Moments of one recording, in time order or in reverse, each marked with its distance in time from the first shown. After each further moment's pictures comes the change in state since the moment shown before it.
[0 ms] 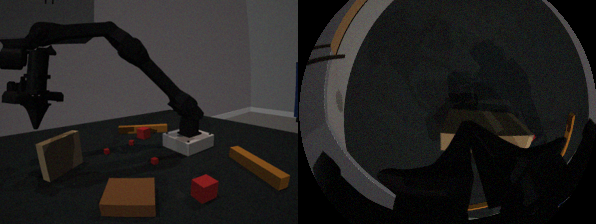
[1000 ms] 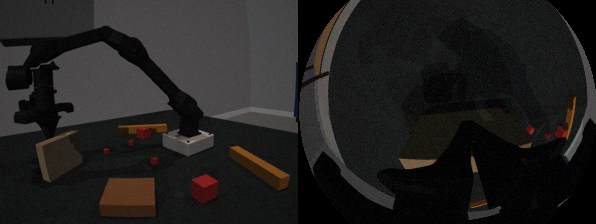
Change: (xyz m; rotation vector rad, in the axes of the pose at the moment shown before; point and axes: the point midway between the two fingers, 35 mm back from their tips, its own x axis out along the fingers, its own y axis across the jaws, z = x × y) arm 0.042 -0.042 -0.011 0.141 0.084 -0.106
